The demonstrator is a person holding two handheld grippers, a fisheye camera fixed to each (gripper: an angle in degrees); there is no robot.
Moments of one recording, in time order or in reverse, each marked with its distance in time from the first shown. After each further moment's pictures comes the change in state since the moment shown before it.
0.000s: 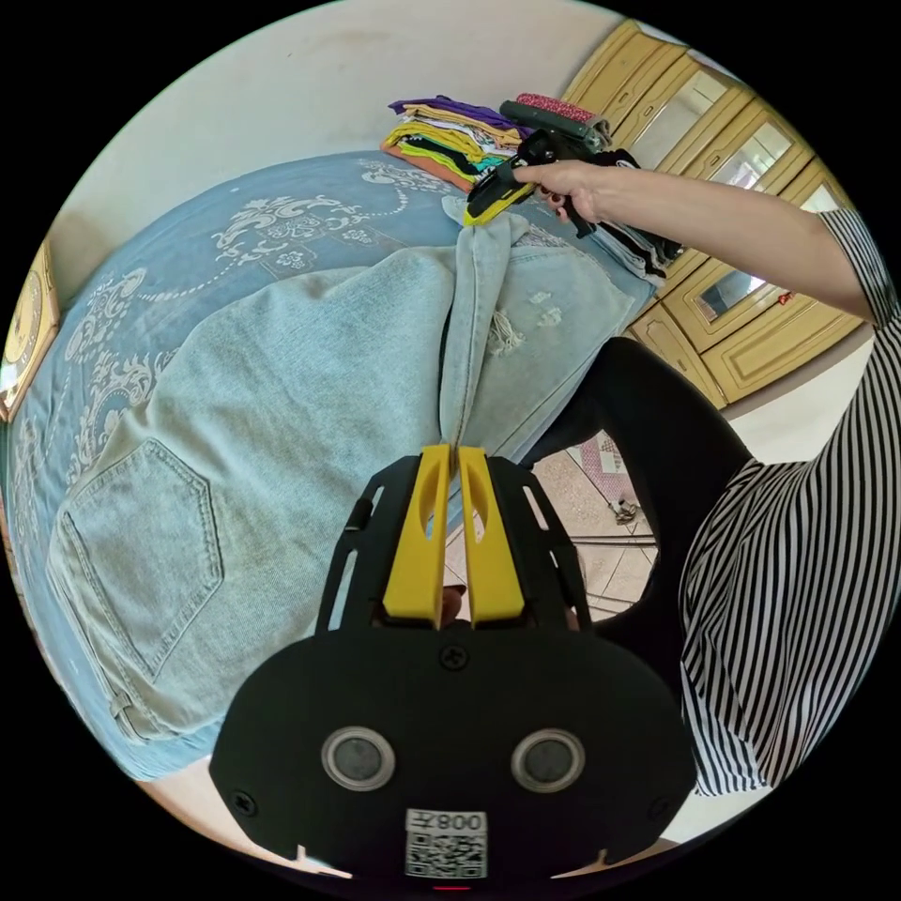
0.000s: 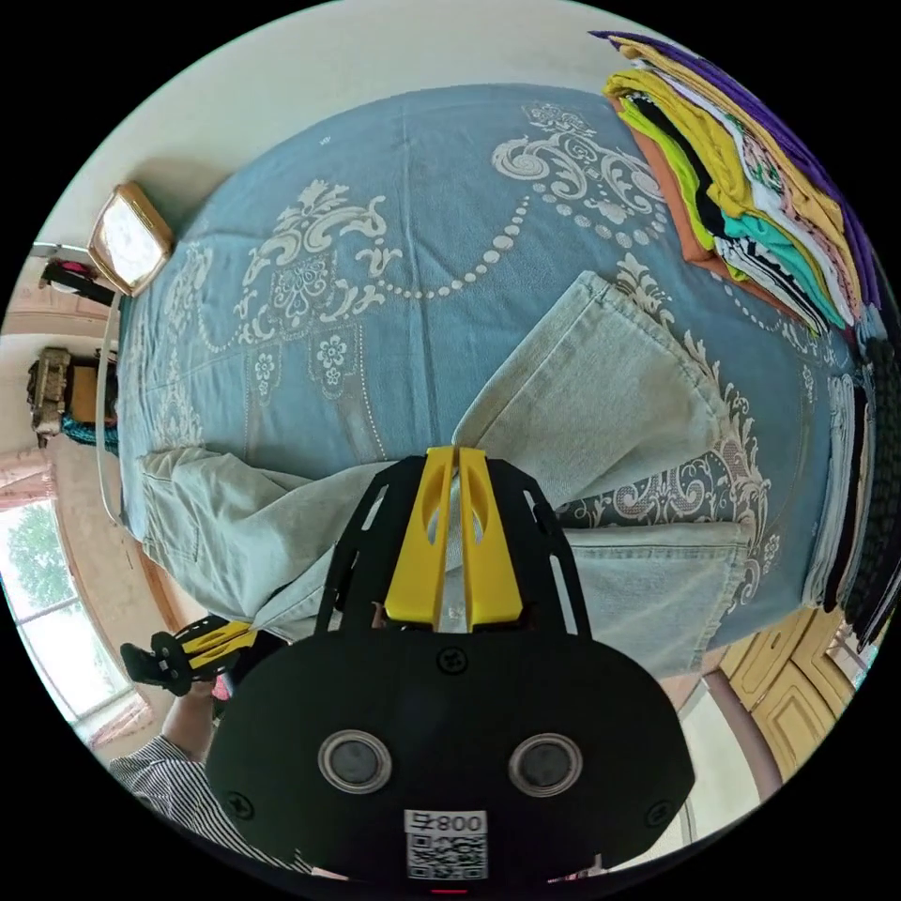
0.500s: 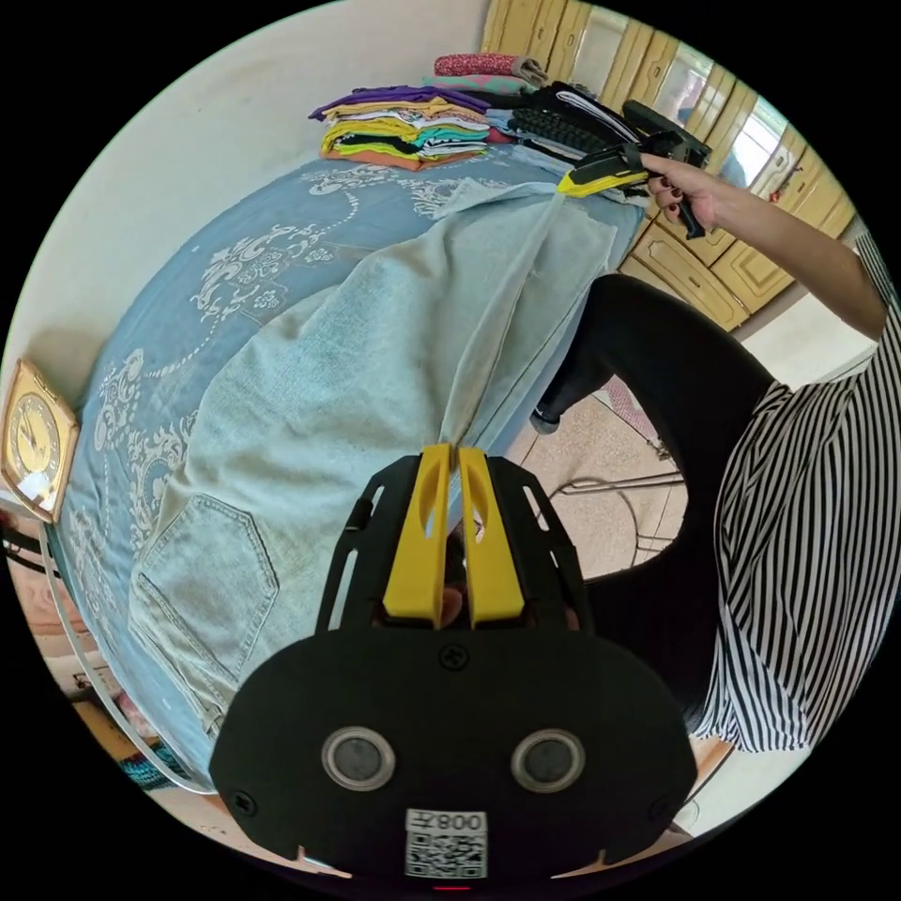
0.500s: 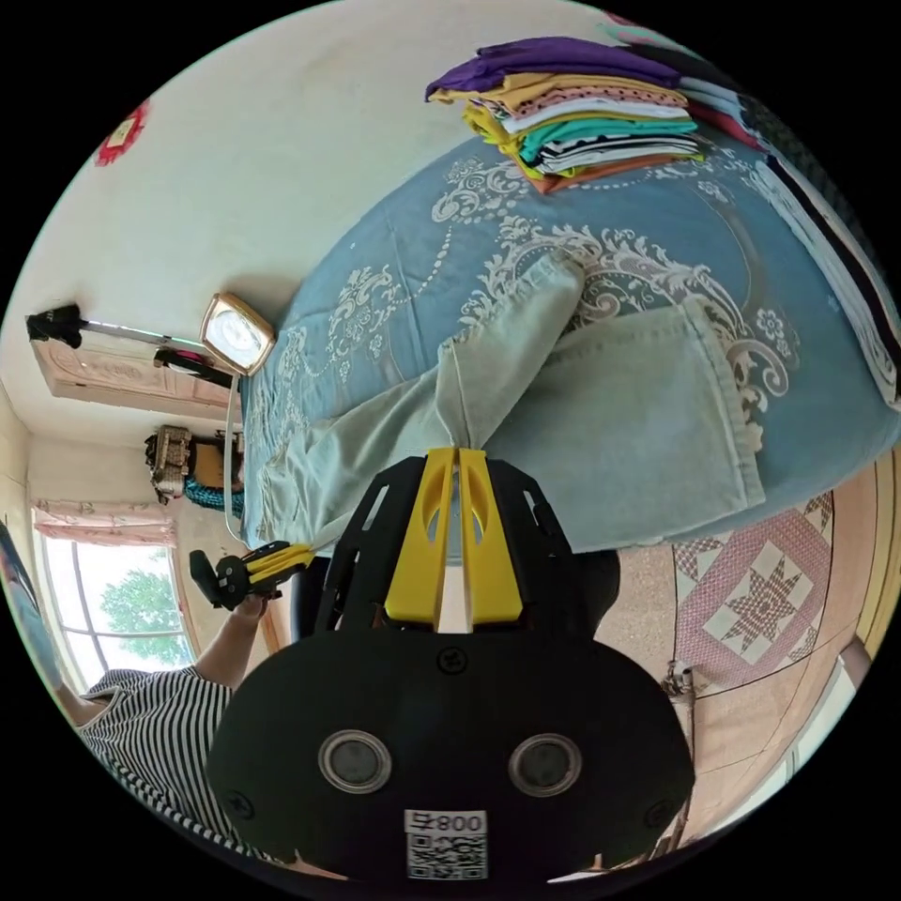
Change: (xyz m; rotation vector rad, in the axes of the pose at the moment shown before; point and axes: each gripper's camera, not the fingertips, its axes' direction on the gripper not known) left arm 0.074 -0.064 -0.019 -0.137 -0.160 0.225; right arm 0.162 0.203 0.052 0.227 -0.413 0.165
